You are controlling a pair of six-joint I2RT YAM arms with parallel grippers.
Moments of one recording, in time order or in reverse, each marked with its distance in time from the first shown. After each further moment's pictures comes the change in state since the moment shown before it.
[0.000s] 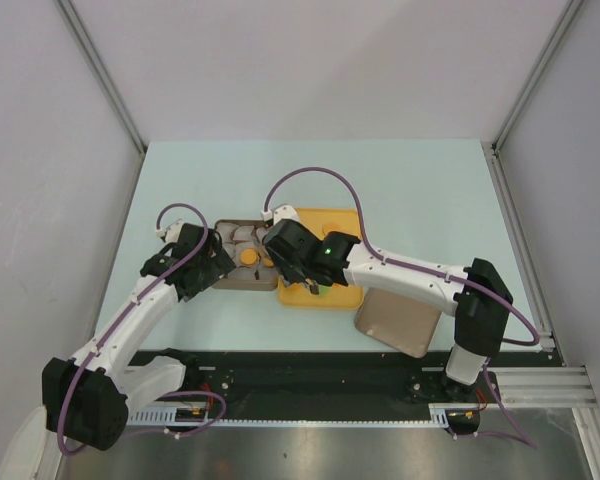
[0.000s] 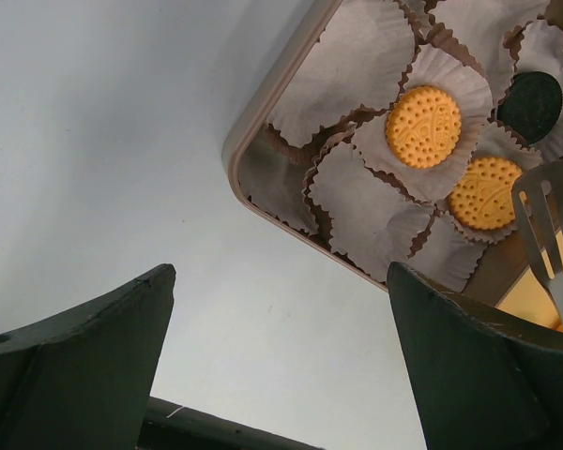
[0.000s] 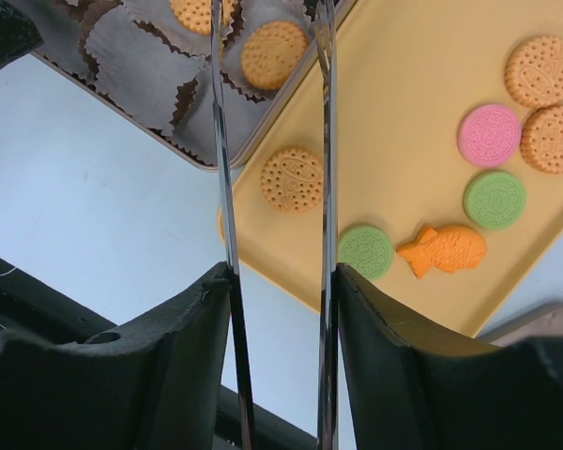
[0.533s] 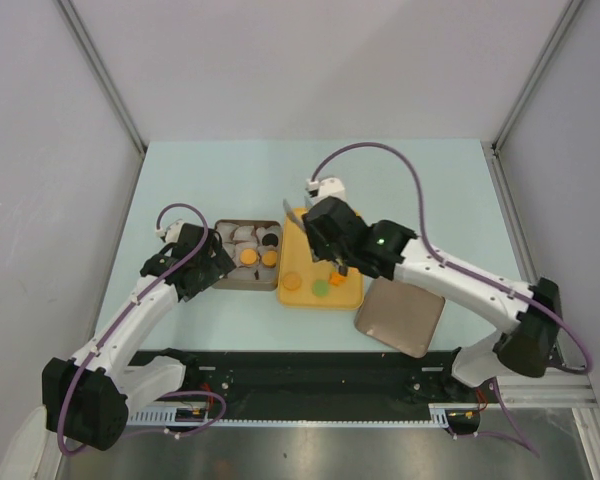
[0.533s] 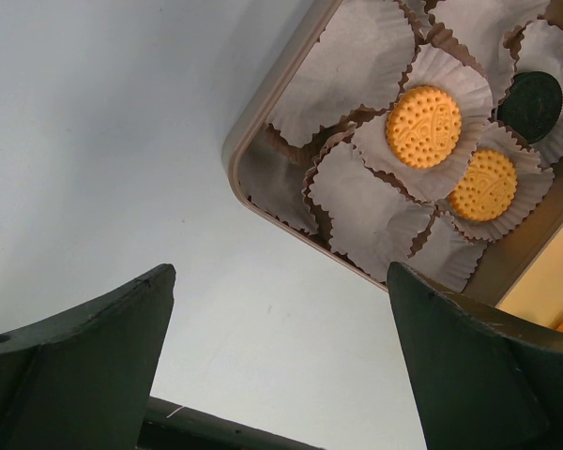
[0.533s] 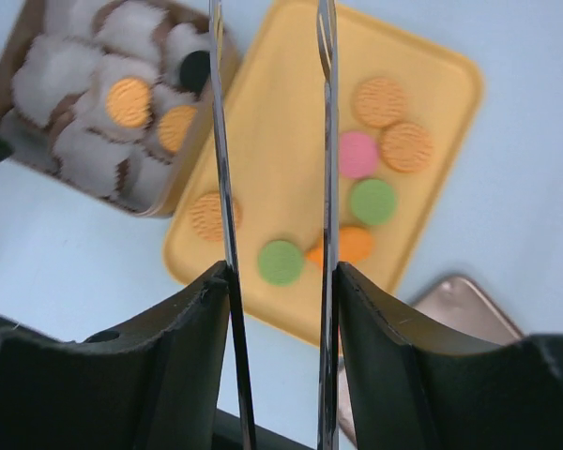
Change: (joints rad) left arm 0.000 0.000 0.000 0.000 0.000 0.000; right arm -0.084 -0.221 -0.059 -0.014 0.090 0.013
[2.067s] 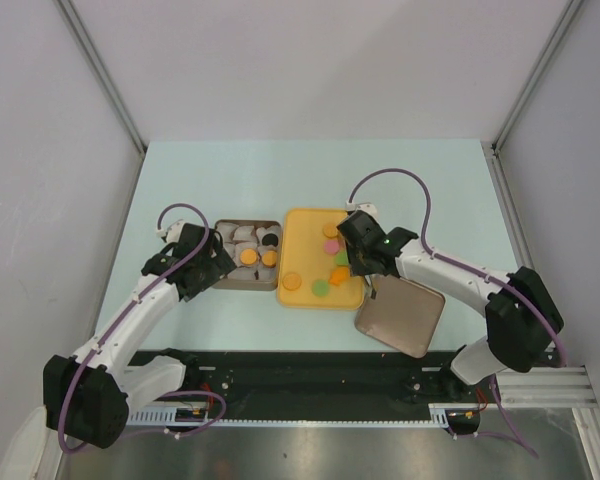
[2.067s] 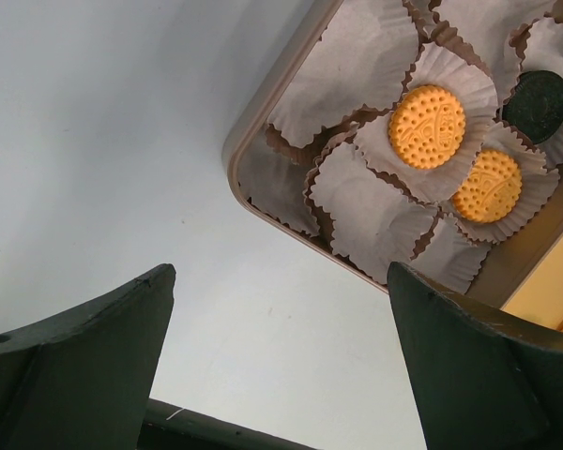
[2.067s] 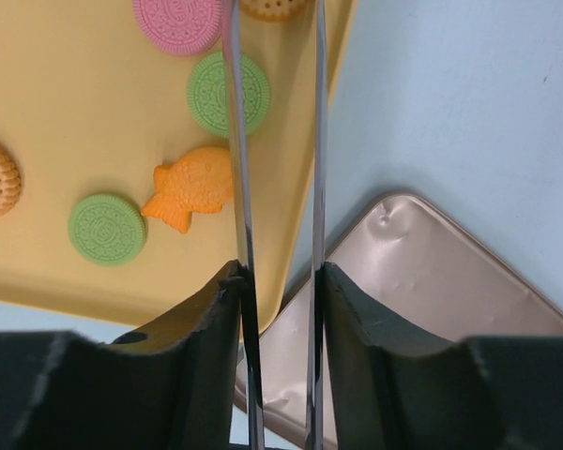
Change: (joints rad) left arm 0.000 0.011 -0.005 0.008 0.001 0.000; right arm -0.261 -0.005 -0.363 0.061 -0.106 0.055
